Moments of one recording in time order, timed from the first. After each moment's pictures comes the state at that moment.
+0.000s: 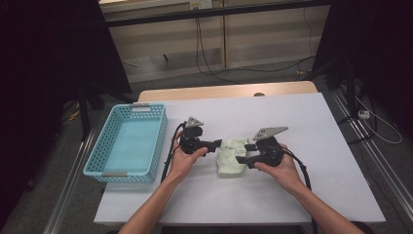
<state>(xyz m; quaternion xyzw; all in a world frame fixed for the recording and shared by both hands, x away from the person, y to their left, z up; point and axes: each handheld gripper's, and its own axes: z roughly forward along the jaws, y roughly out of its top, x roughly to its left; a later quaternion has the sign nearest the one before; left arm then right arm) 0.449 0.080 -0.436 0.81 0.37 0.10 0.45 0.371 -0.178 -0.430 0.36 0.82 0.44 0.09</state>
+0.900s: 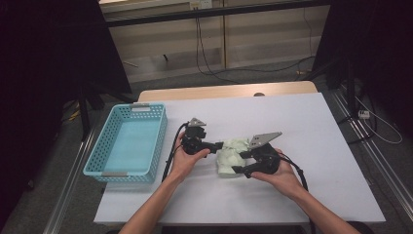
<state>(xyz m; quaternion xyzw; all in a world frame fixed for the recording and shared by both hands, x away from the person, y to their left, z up) 0.452 0.076 -0.439 0.83 0.35 0.06 0.42 0.355 -0.163 -0.426 0.31 0.85 0.43 0.07</state>
